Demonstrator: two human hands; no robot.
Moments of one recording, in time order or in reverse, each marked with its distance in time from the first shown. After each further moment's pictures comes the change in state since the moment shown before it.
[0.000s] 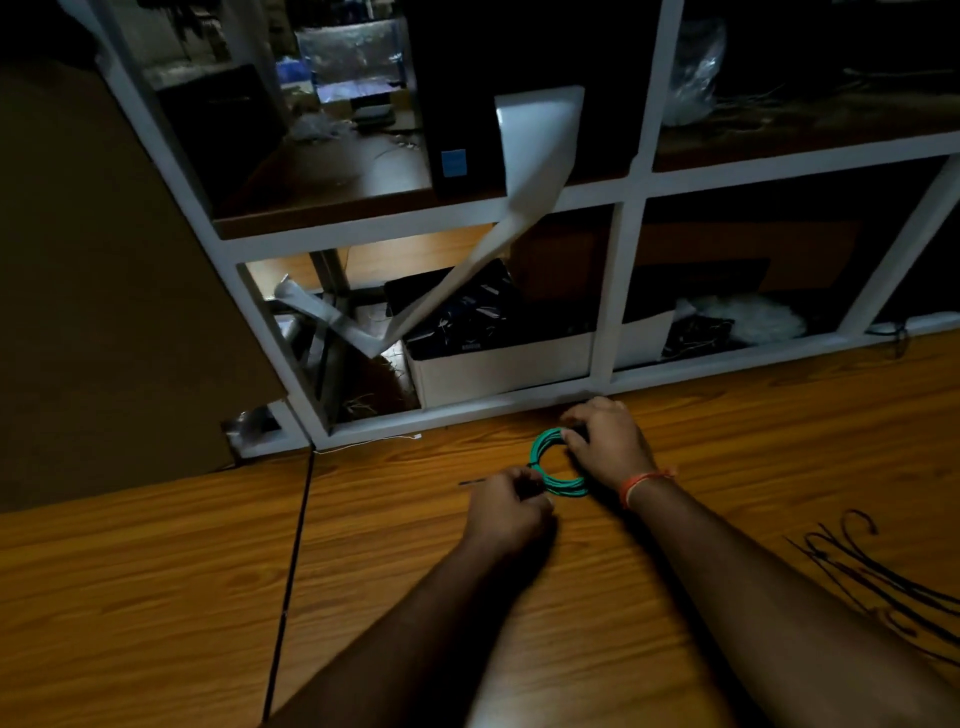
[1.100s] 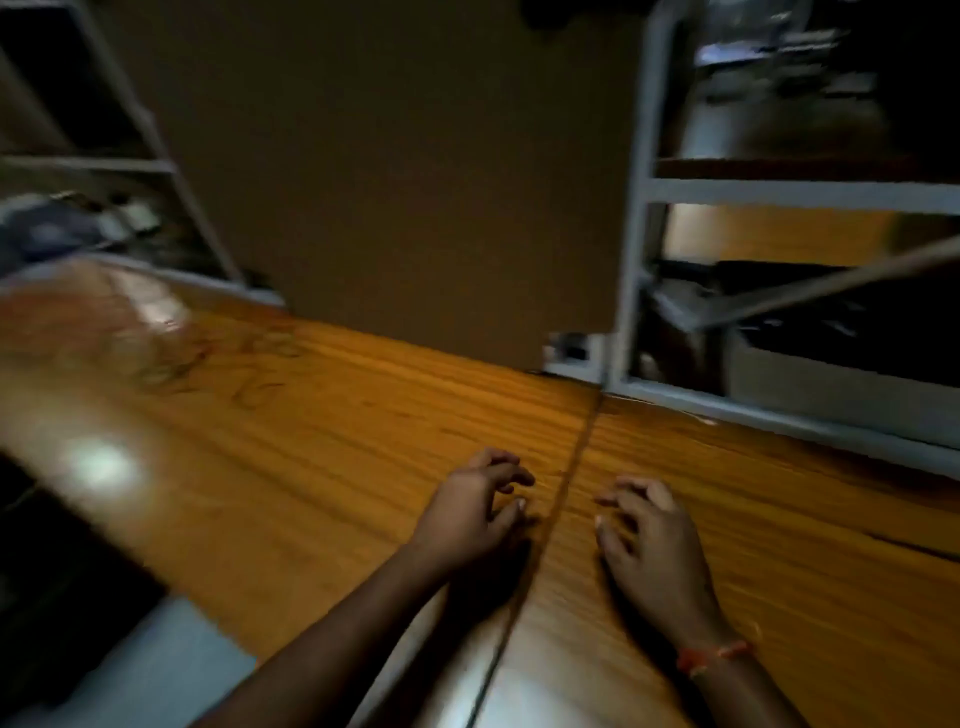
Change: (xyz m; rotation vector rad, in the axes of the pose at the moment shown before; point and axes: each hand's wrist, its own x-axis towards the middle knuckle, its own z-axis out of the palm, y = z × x) left_hand -0.208 -0.113 -0.219 0.438 0.429 0.132; right_hand -0.160 -0.197 0.077 0.372 -0.206 -0.437
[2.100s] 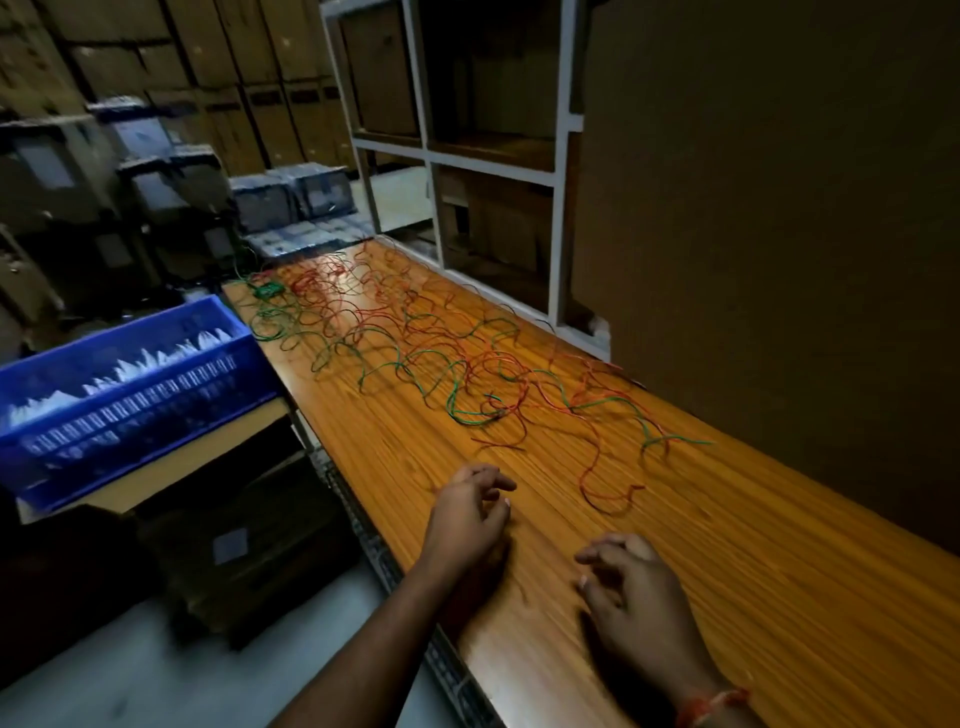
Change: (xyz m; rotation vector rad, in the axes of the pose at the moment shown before) left_hand -0.110 -0.439 -0.333 -0.091 0.546 -0.431; right_hand 0.123 -0.378 0.408 0.189 -0.422 -0.345
